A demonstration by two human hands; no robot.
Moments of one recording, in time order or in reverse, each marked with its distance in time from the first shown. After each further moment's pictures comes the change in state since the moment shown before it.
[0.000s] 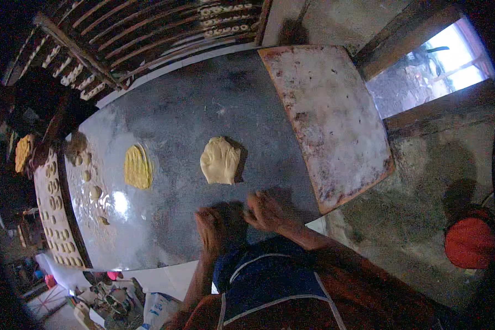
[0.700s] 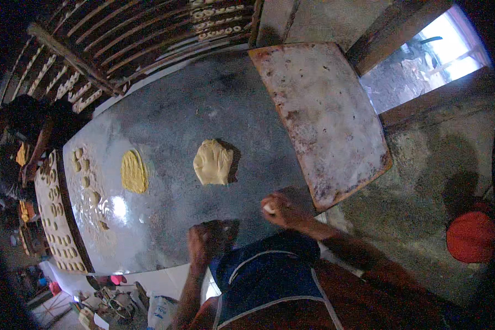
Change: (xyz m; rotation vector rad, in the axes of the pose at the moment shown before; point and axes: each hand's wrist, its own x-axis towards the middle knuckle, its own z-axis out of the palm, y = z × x) left_hand -0.038 -0.037 -0.040 0.012 -0.176 0.118; right_hand -0.031 0.062 -0.022 0.582 -0.378 0.509
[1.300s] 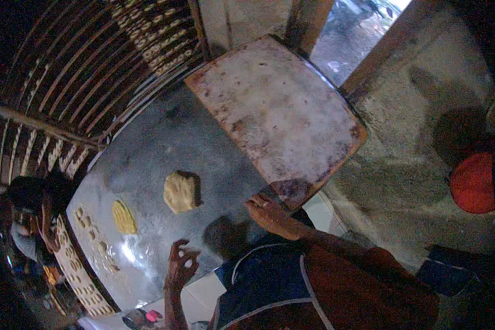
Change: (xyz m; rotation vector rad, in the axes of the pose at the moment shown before) left_hand 0.071 0.146 -0.078 0.198 -0.503 0.406; right_hand -0.051 -0.004 -0.026 -0.483 0.312 -0.197
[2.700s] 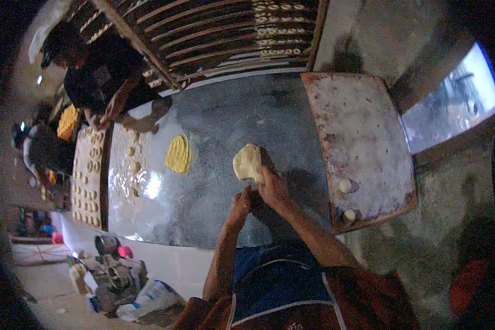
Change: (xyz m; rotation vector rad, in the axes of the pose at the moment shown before) left_hand 0.075 0.018 0.054 -0.801 0.415 -0.627; right_hand 0.148 -0.078 0.069 0.617 -0.035 -0.006
